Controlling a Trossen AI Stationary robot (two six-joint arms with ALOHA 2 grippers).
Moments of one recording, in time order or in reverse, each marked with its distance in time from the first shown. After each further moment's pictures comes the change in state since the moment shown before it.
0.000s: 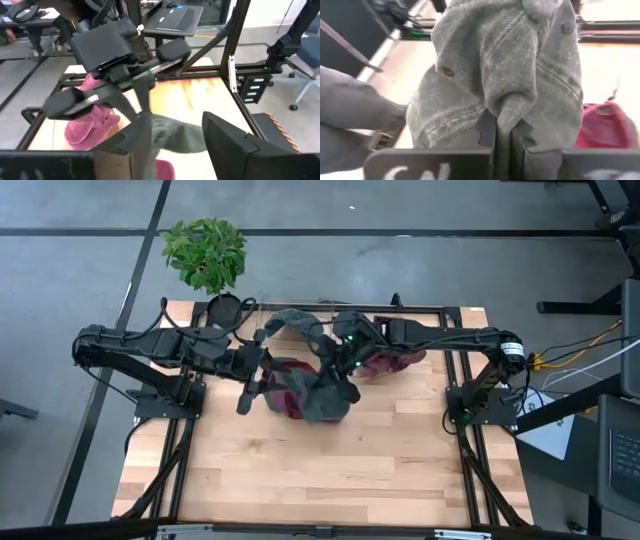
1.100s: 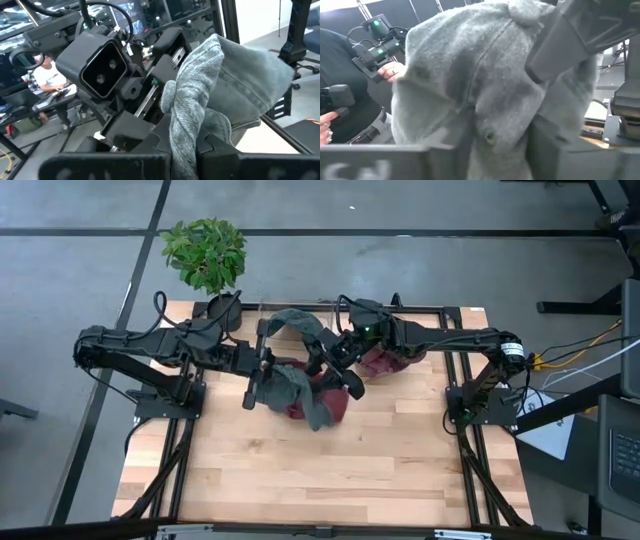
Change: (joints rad) left arm 0.039 0.016 0.000 0.243 0.034 0.358; right arm 0.023 0.000 0.001 0.556 -0.296 0.342
